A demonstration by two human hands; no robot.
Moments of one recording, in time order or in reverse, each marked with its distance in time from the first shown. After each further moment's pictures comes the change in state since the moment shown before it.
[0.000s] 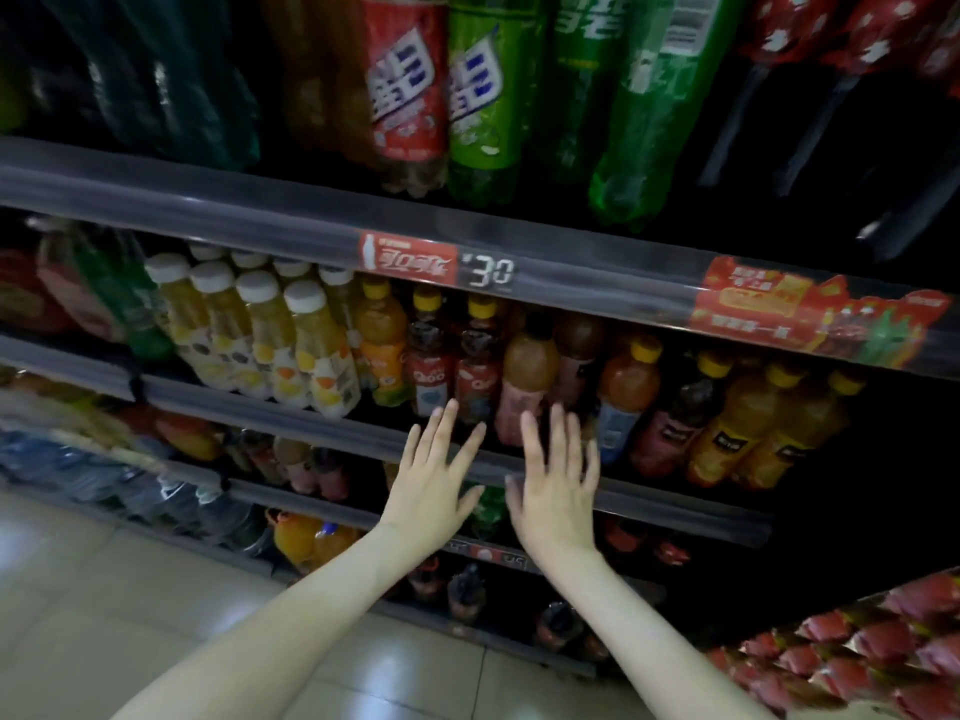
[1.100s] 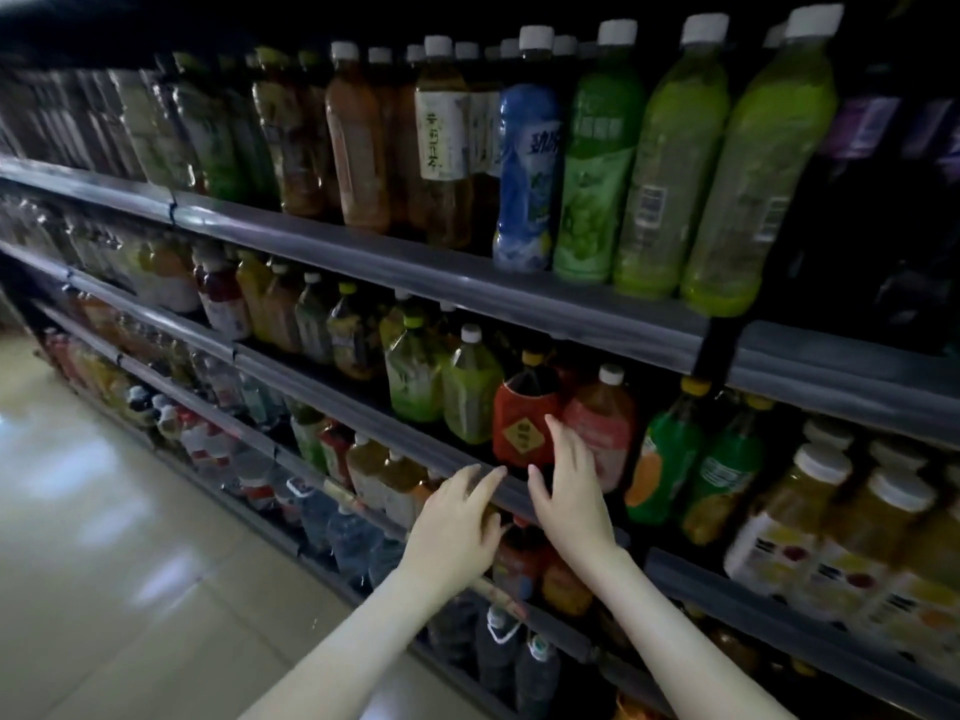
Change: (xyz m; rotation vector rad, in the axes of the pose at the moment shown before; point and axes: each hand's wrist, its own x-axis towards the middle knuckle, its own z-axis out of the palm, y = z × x) left_hand -0.174 -0.603 -0.159 -0.160 0.051 -0.378; right_hand 0.198 -0.628 0.163 0.645 -0.151 -0.177
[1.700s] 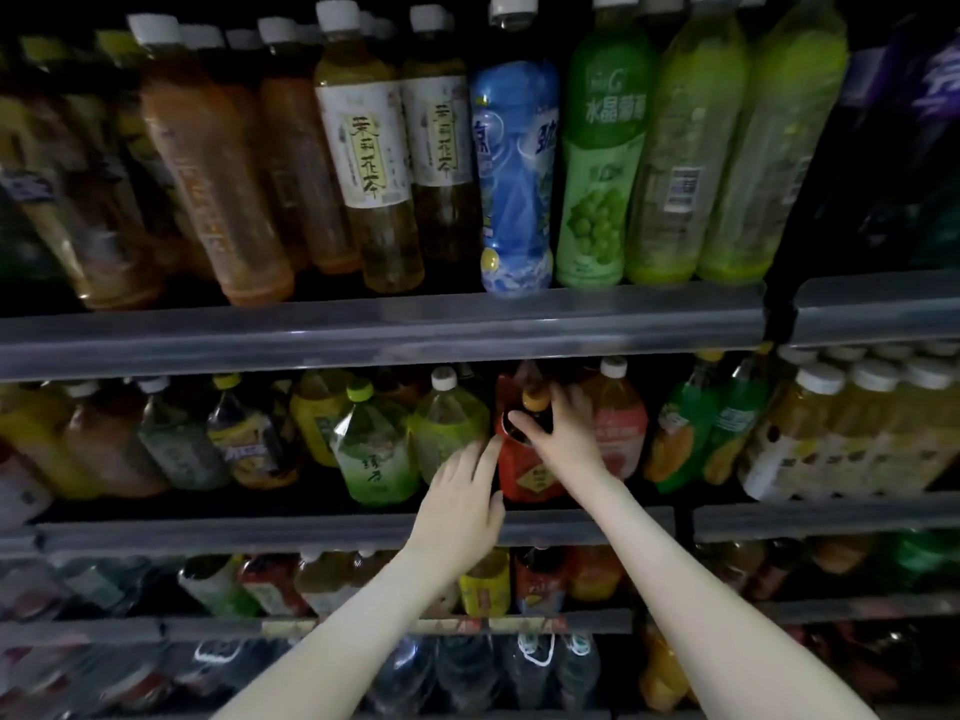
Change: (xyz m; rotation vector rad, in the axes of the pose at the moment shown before) left_hand 0.146 -0.126 -0.014 -0.073 -0.136 0.529; right_hand 0.135 -0.011 0.072 -0.106 0.289 0.477
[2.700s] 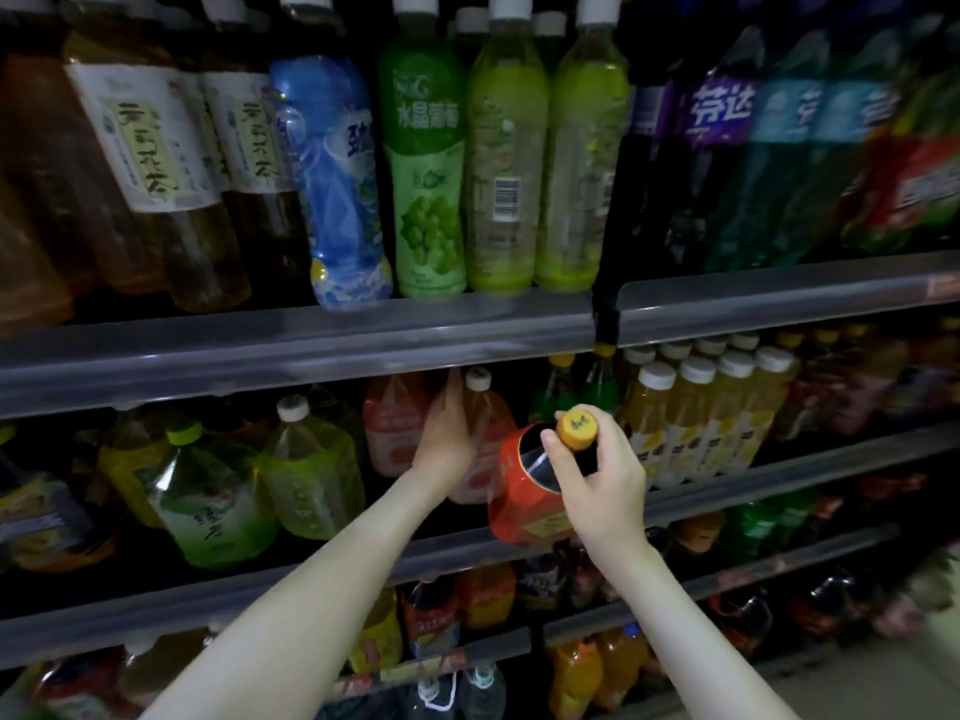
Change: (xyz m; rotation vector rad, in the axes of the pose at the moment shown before) left_hand 0.135 0.088 0.043 -0.613 -0.001 -0.157; right_hand -0.090 0.039 -0.118 0.166 0.549 -0.182
